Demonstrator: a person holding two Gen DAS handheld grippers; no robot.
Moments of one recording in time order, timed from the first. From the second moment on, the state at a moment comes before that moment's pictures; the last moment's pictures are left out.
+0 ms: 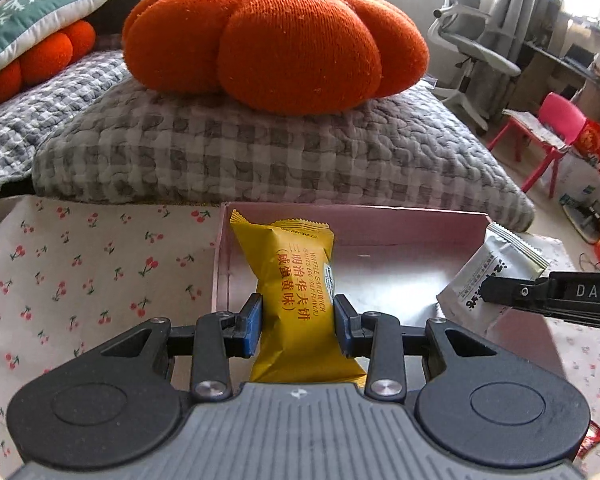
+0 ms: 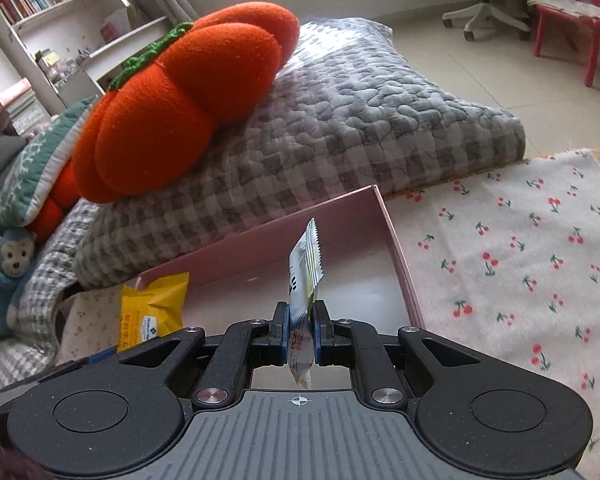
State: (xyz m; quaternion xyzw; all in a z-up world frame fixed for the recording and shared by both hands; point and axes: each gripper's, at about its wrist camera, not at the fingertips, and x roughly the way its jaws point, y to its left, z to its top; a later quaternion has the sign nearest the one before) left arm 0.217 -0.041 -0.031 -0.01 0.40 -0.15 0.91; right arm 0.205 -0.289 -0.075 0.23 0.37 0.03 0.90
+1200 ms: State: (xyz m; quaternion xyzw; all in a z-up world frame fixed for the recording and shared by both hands) left arm 0.178 -0.035 0.001 0.02 0.37 -0.16 0.92; right arm 0.166 -0.305 -0.031 0.22 0.33 0.03 0.92
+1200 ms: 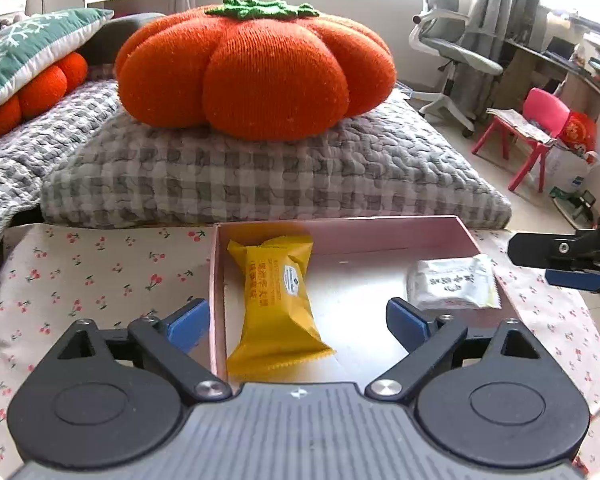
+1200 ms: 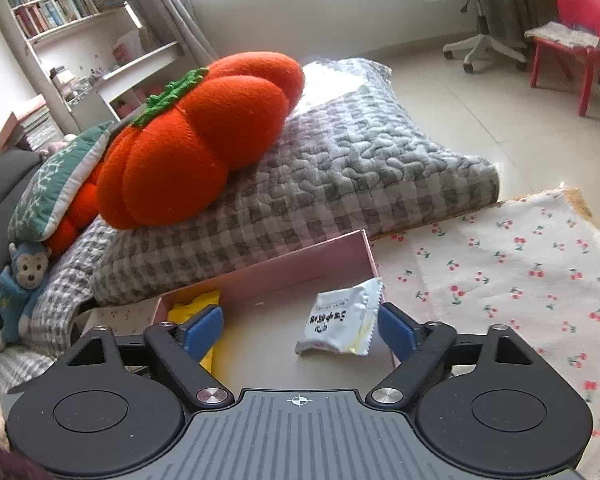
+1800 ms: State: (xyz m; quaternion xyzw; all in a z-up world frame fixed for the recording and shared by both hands) left arm 0.101 -0.013 0.019 0.01 0.37 -0.16 0.92; right arm 0.056 -0.299 -0.005 0.15 0.31 0.05 0.94
